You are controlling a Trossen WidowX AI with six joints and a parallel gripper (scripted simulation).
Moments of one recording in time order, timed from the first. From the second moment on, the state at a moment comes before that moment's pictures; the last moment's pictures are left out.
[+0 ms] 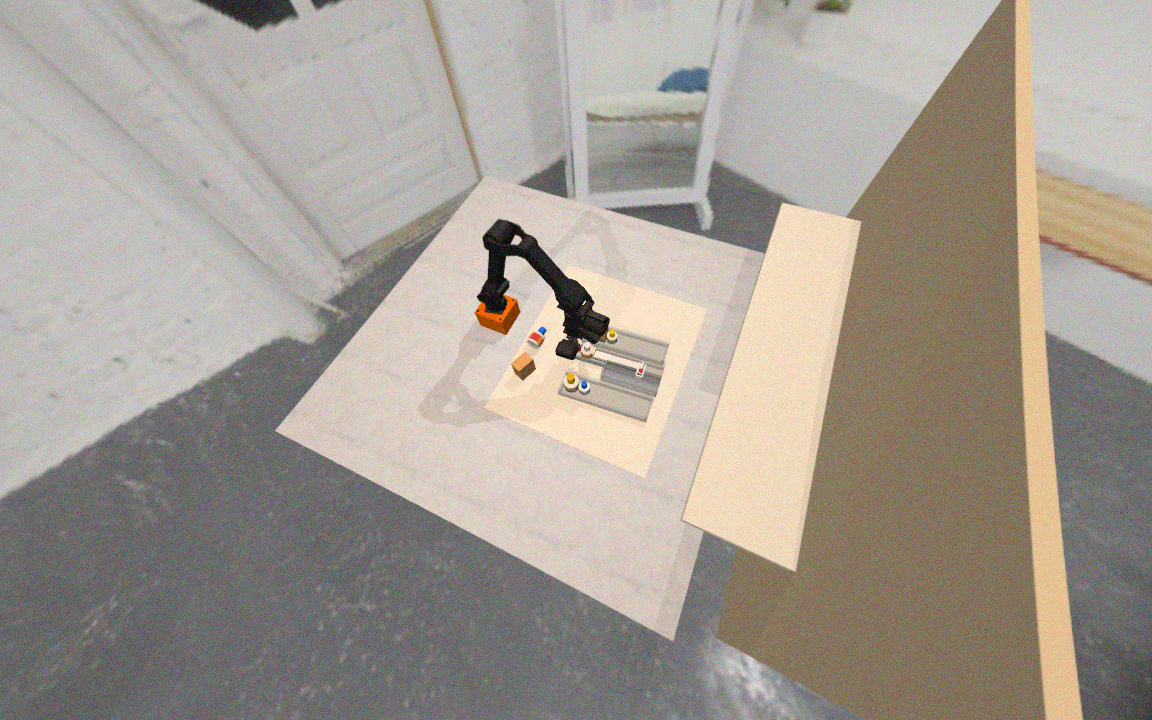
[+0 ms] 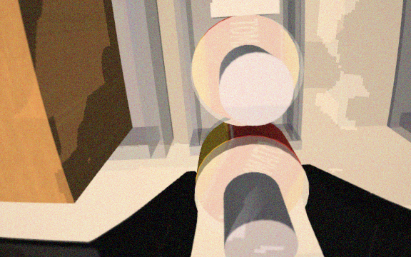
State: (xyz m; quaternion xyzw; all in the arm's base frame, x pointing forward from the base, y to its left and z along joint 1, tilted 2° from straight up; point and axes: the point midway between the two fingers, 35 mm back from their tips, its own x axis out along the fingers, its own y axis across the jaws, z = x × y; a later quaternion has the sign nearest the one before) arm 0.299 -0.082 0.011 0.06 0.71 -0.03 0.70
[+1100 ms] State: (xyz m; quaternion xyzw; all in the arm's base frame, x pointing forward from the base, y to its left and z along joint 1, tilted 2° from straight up) arm 0.312 -0.083 0.013 0.06 0.71 -0.03 0.70
